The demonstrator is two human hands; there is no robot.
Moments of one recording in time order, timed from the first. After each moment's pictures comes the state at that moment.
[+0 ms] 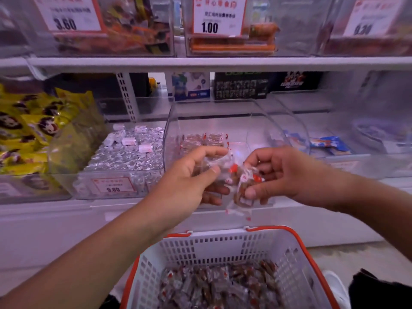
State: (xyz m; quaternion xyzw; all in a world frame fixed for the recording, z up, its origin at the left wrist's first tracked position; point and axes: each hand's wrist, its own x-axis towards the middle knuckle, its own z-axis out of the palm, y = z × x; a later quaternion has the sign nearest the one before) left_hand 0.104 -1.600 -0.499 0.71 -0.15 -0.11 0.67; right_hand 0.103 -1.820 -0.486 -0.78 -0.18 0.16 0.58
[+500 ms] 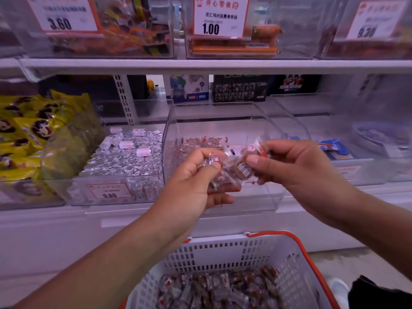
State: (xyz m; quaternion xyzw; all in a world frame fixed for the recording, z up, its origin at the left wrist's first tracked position) left_hand 0.113 -1.613 -0.509 0.61 -0.12 -0.12 0.78; right_hand 0.106 -1.807 -0.494 -0.74 -0.14 -0.05 0.66
